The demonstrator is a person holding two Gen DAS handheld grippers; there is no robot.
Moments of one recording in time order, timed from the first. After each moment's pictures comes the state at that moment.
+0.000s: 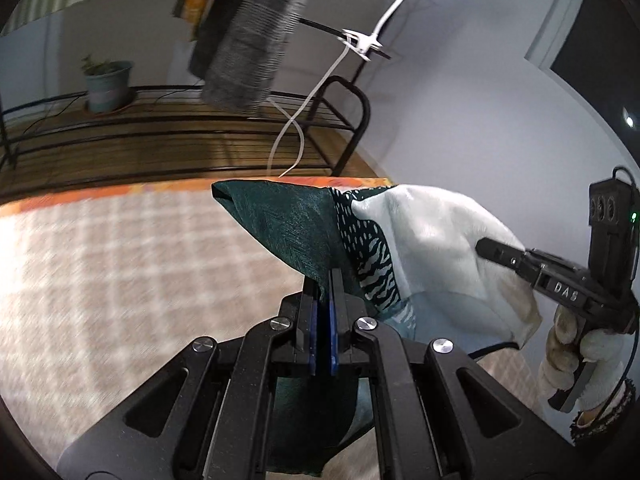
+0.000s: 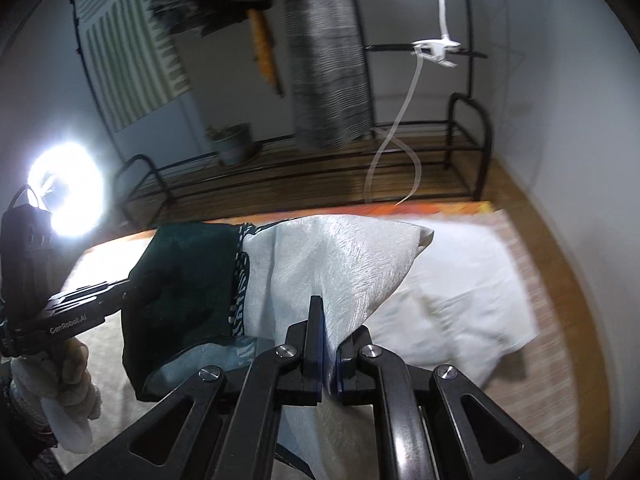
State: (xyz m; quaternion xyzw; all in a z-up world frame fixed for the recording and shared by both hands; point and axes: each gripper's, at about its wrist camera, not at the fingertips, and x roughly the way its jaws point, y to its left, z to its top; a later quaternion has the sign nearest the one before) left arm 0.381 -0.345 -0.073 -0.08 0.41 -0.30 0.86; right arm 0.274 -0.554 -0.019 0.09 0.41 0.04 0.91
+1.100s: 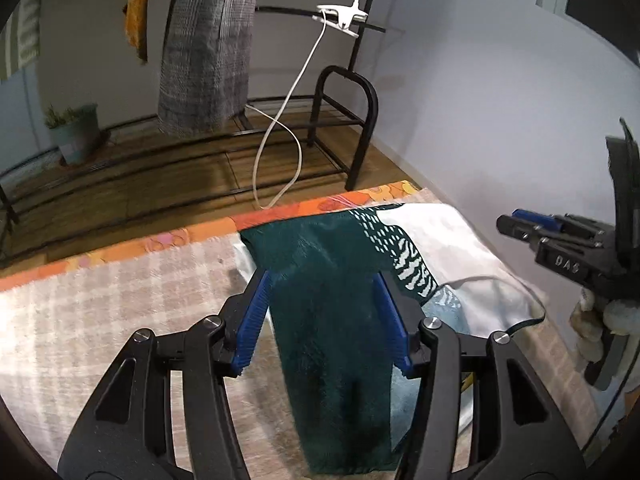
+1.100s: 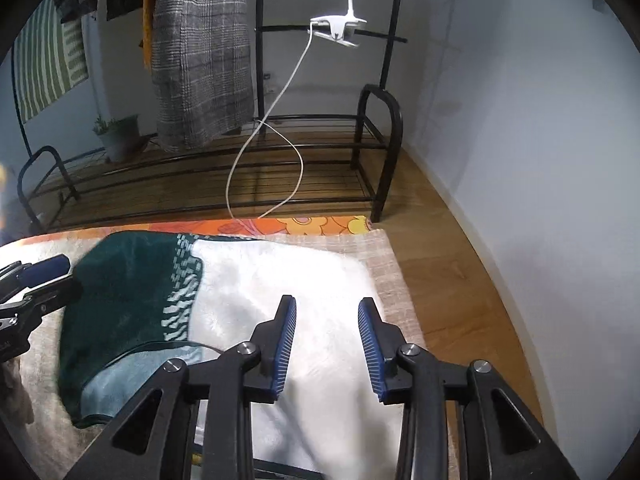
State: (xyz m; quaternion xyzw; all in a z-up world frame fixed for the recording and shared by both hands) left arm 0.433 -0.462 -0.107 0.02 0.38 -0.26 0.89; right arm 0.355 -0.686 -0.076 0.02 0.43 -0.08 0.90
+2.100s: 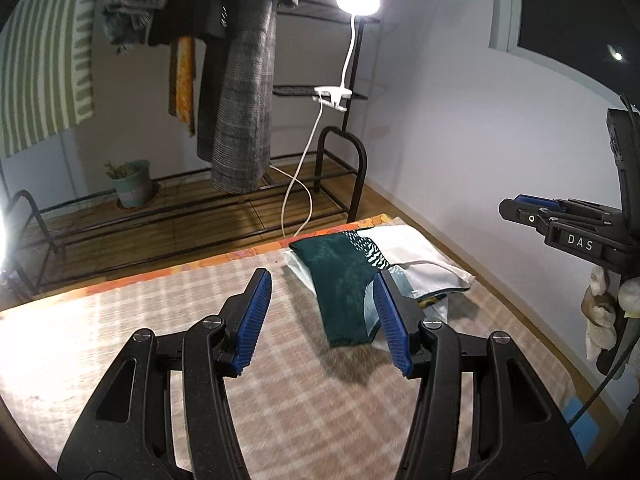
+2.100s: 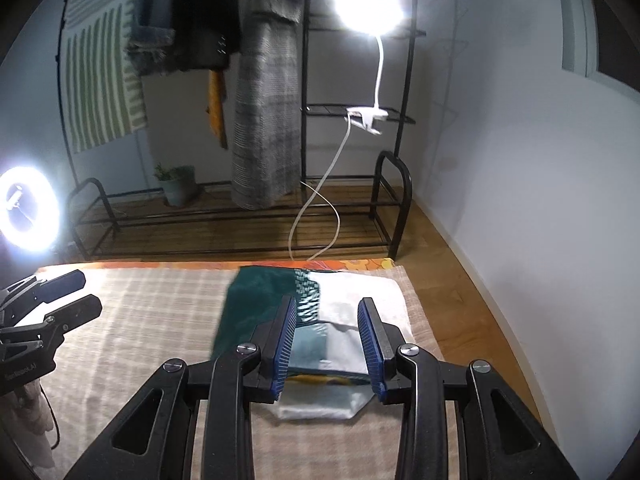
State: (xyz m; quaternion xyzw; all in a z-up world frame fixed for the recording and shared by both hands) left arm 0.284 -0.342 0.024 0.03 0.30 -0.26 0.92; right arm 0.224 -0.579 0.076 0.02 0.35 -0.07 0.93
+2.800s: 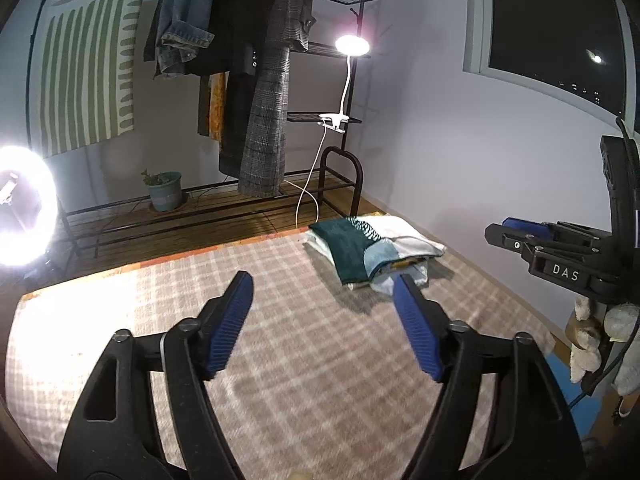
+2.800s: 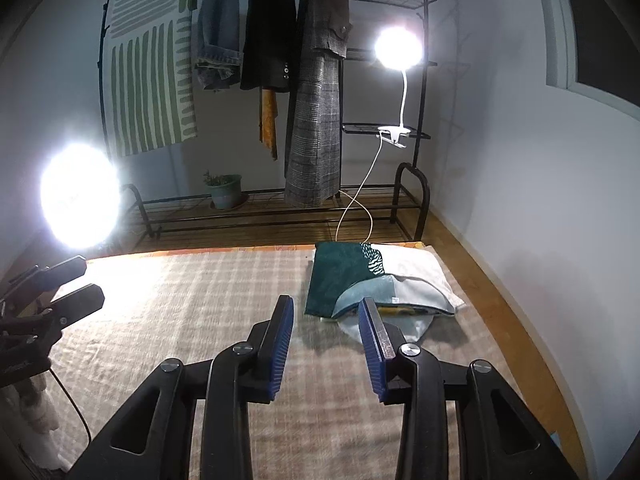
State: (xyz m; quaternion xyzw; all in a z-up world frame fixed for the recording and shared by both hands) left arm 0.140 -0.221 0.046 0.03 0.26 -0.27 0.93; right arm 0.080 -0.447 0.096 0.03 0.31 -0.06 0.95
